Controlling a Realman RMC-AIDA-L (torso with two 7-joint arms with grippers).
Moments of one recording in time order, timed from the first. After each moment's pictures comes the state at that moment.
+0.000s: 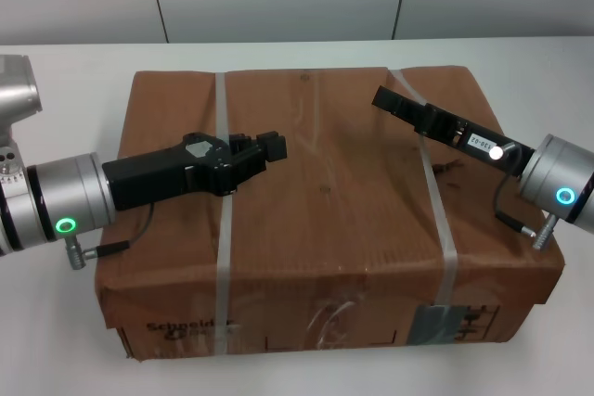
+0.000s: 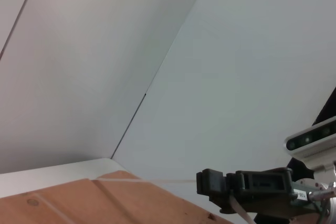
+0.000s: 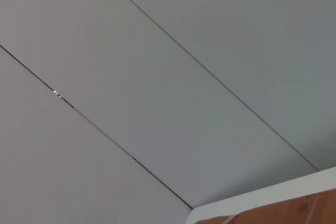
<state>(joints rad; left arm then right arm) -0.56 -2.04 1.16 0.40 1.38 1.39 -1.43 0.58 2.08 -0.77 -0.16 -1.45 -1.30 1.51</state>
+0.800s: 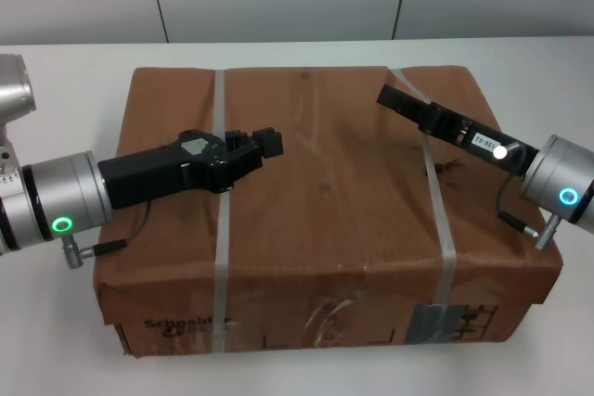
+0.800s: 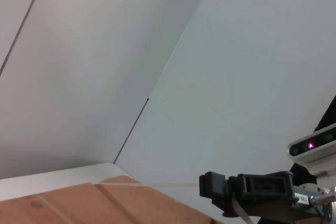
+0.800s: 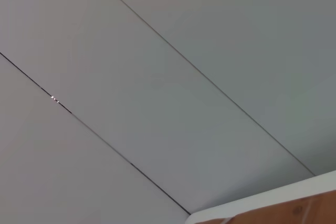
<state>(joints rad) -0.55 -2.04 1.16 0.41 1.37 1.39 -1.42 0.58 2.08 -0.77 -0.16 -1.44 -1.30 1.50</state>
